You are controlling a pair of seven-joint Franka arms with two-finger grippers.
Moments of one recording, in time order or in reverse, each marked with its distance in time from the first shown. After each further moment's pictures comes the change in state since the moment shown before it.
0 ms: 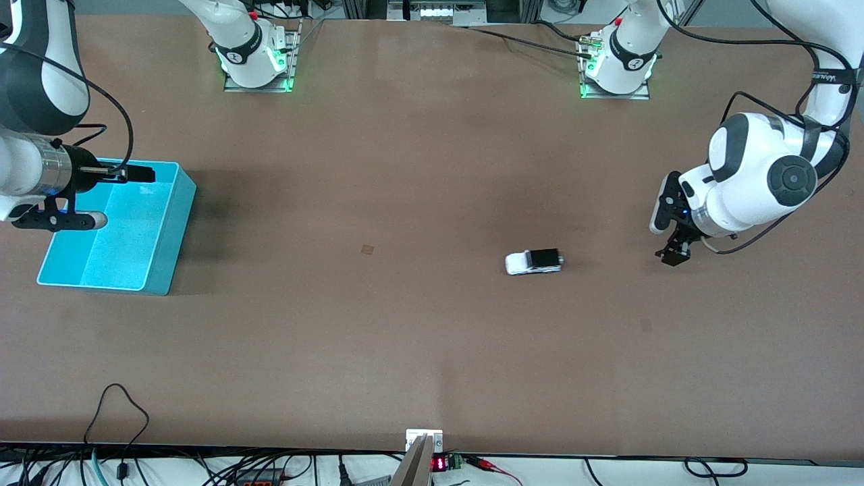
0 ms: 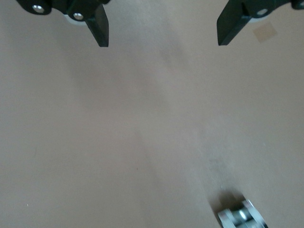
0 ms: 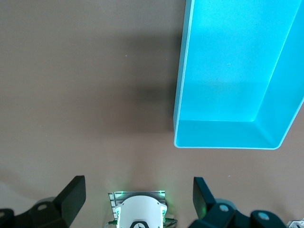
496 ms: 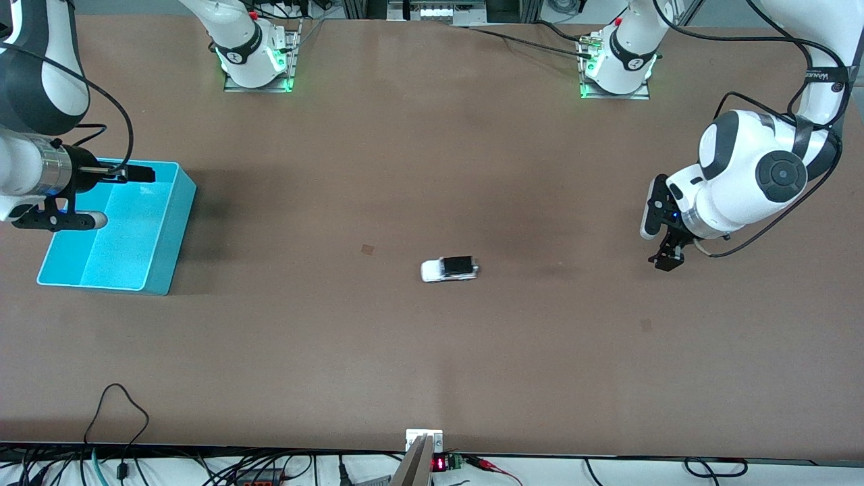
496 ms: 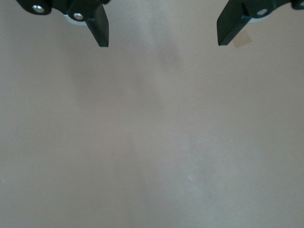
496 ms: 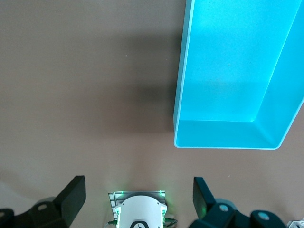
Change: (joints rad) left arm -0.044 -0.002 0.001 0.040 -0.002 0.005 -0.170; right arm 0.000 0.000 0.000 0.000 0.000 0.000 -0.001
